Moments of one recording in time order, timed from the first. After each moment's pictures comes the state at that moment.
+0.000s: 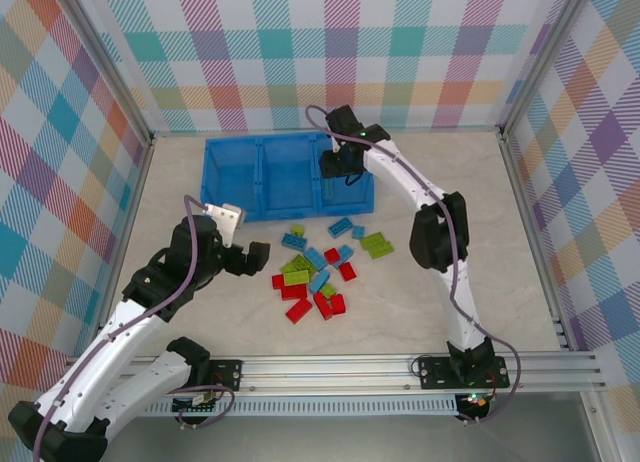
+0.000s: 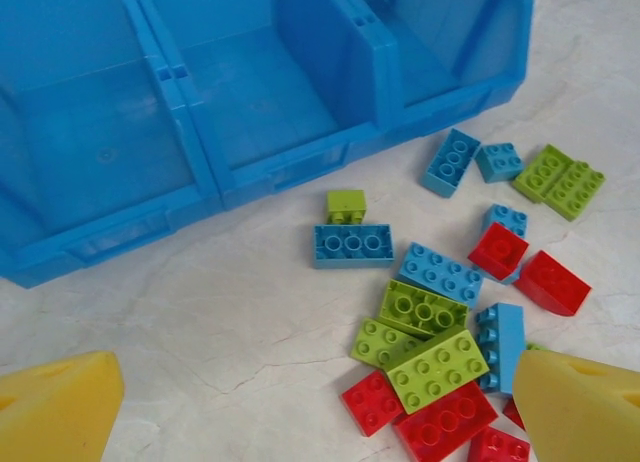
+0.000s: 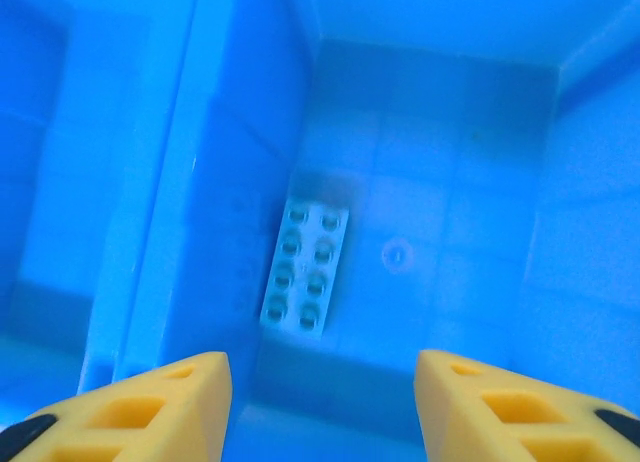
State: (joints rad) left arm -0.50 0.77 0.82 -0.66 -0.08 -0.13; right arm 0.54 2.27 2.20 -0.95 0.02 0.25
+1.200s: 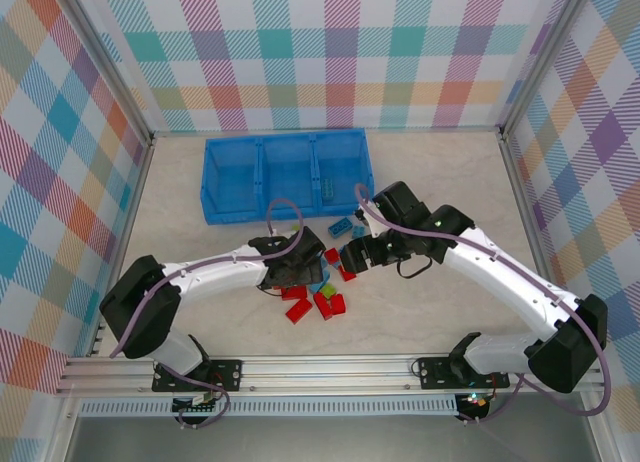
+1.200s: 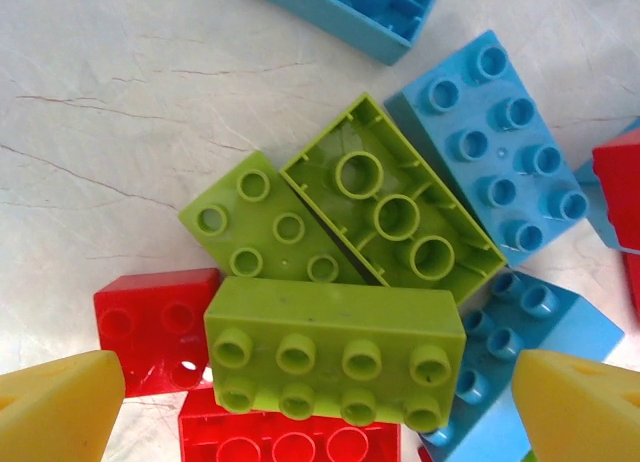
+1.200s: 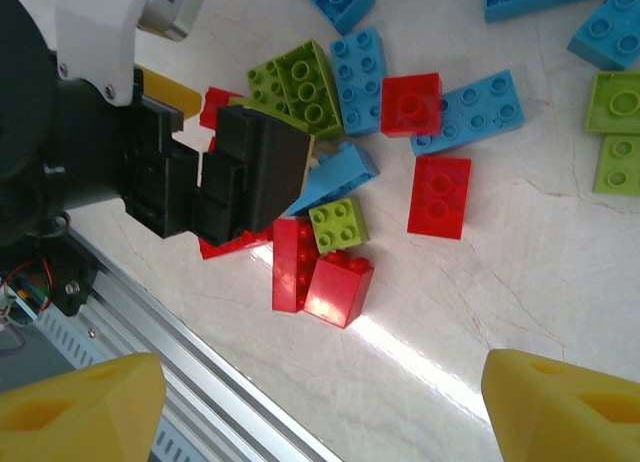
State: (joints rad) left arm -0.87 1.54 0.93 -0.66 -0.24 -0.97; right arm 0.73 1.27 1.18 -0.95 -0.28 0.33
